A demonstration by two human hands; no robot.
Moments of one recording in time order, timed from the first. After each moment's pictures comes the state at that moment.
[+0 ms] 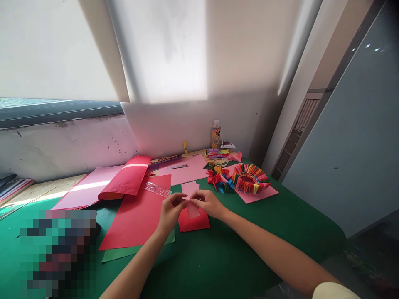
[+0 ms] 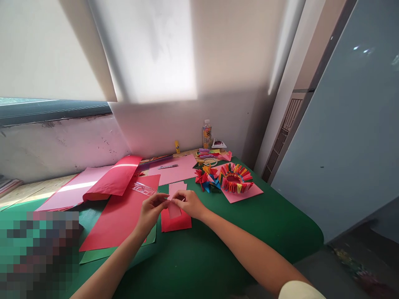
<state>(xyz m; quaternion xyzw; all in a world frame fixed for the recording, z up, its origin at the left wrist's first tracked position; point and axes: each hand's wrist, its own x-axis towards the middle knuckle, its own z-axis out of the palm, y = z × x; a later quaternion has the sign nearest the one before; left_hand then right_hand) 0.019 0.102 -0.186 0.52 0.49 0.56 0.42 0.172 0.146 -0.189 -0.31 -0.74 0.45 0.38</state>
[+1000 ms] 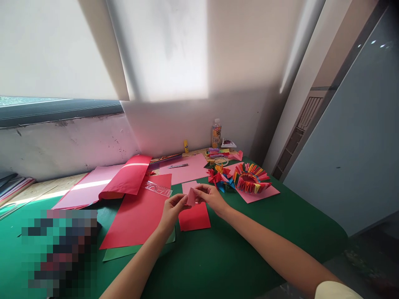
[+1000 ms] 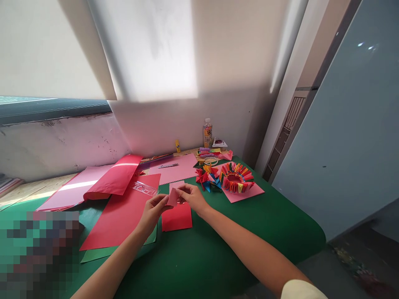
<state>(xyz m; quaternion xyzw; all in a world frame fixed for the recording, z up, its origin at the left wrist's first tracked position) 0.022 0.100 -0.183 0.47 0.45 0.54 0.53 0.172 0.151 -0.186 -0.30 -0.53 0.65 0.45</state>
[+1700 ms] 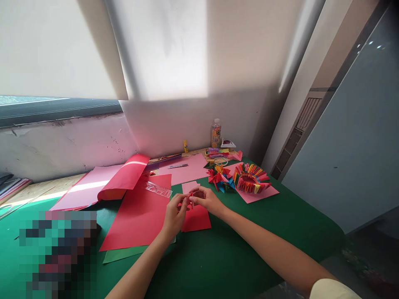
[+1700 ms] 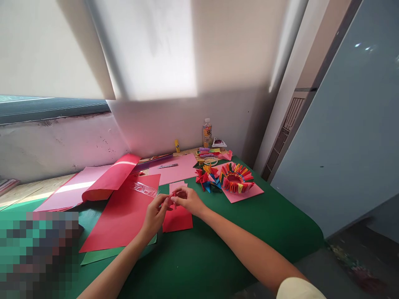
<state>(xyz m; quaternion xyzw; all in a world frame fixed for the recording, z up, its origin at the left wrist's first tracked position) 0.027 0.096 -0.185 0.61 0.50 0.51 0.33 0.168 0.154 -0.198 -0.25 -0.62 0.62 0.41</state>
